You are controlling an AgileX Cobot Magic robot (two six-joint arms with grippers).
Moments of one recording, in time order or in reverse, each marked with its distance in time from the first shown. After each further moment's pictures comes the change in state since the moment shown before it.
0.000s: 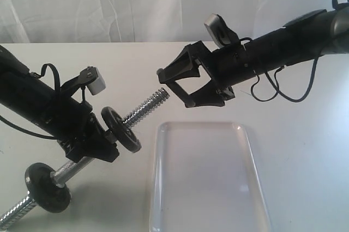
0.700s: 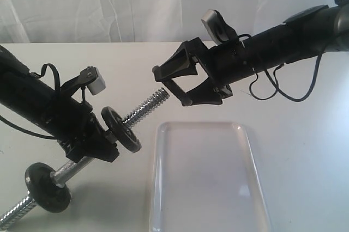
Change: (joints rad) left arm 0.000 0.000 0.000 0.000 -0.002 -0.002; right arm 0.016 -0.040 0.017 0.008 0.000 0.001
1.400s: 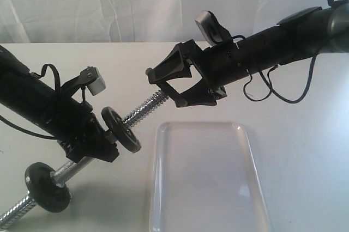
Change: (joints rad) left arm 0.000 0.000 0.000 0.000 -0.003 0.000; right arm 0.032 0.003 0.000 0.014 -0.002 -0.024
